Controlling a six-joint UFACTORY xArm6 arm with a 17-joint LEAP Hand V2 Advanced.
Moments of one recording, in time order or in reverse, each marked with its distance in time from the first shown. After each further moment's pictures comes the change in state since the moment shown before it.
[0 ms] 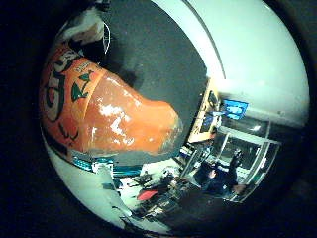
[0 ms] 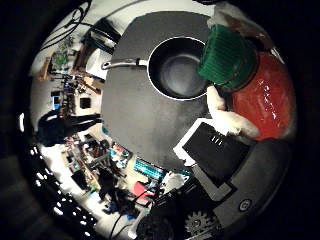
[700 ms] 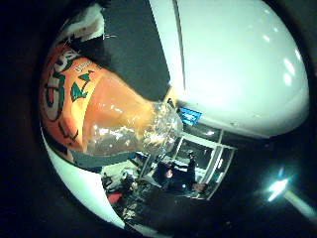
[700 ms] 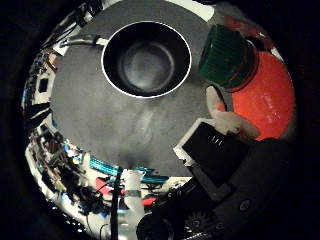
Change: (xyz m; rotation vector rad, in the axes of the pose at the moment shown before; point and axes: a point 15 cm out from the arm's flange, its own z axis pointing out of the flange) arm 0.008 -0.024 -0.003 -0.099 0.528 -0.153
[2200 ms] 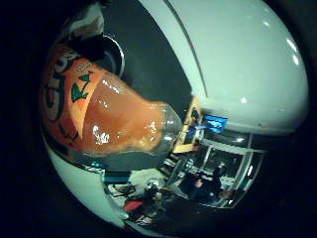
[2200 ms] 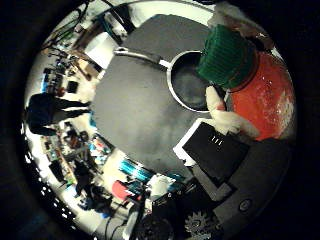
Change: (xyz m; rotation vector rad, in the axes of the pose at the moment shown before) arm -0.058 0.023 -0.121 0.326 -0.674 0.088
